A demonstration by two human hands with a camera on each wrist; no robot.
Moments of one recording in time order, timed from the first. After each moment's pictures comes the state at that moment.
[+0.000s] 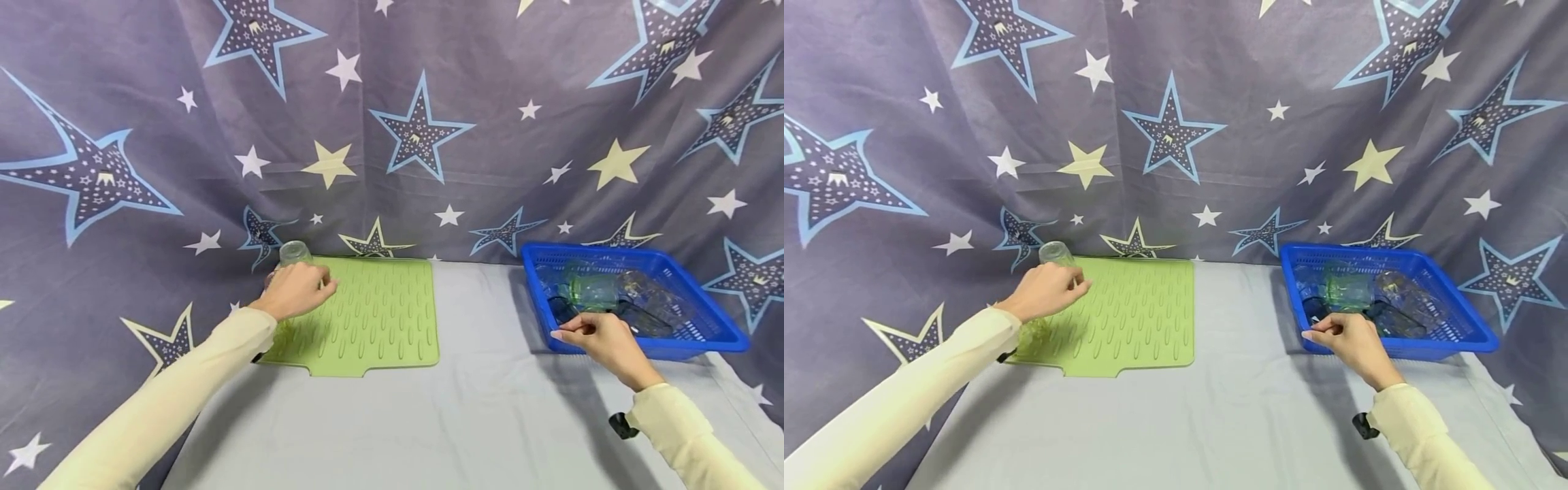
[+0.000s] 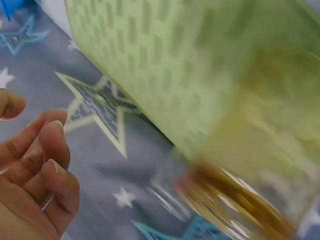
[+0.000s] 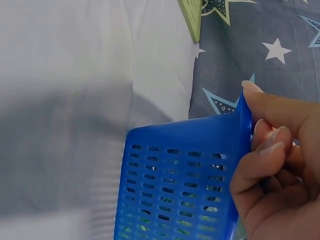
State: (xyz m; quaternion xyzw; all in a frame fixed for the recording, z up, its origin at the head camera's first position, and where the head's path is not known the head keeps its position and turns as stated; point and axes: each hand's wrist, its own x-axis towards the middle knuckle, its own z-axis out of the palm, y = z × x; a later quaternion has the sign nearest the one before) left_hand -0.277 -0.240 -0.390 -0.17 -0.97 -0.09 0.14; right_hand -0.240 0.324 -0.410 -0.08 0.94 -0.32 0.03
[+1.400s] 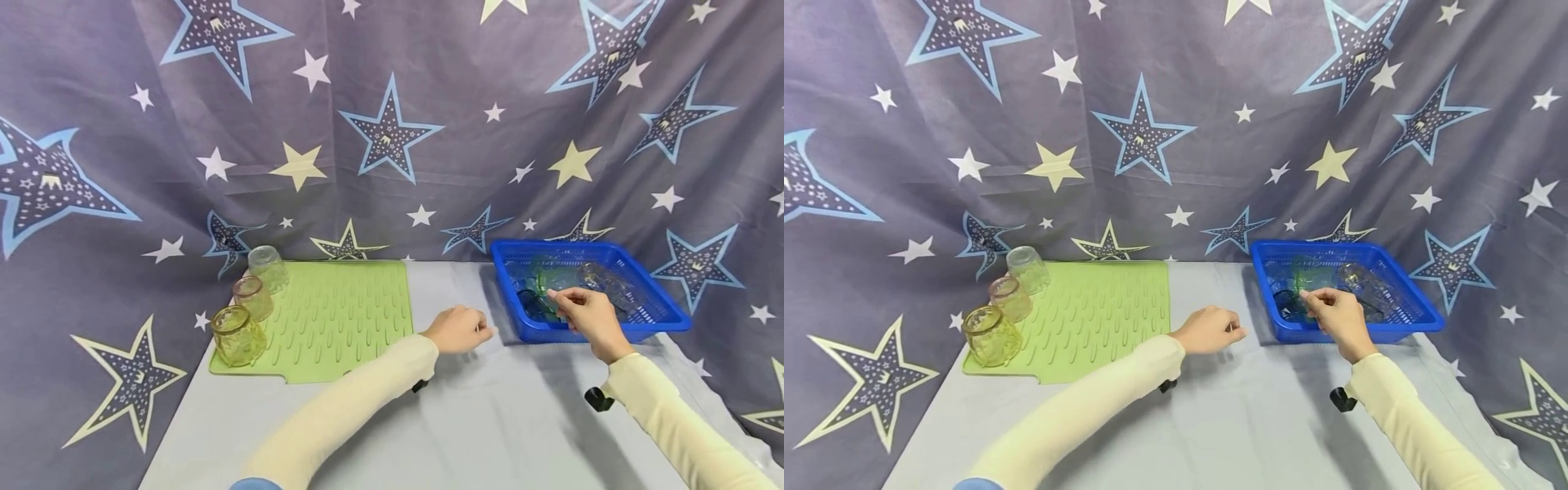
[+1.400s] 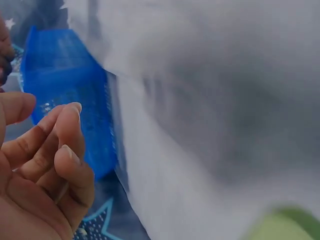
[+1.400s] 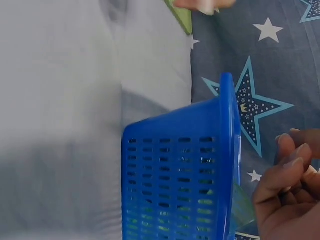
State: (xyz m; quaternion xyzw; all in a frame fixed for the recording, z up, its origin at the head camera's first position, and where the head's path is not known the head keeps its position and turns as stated) left_hand -0.279 0.072 -0.448 -0.32 -0.91 -0.26 -0.04; right_hand -0.243 0.338 -0.391 0.04 0.89 -0.46 -0.02
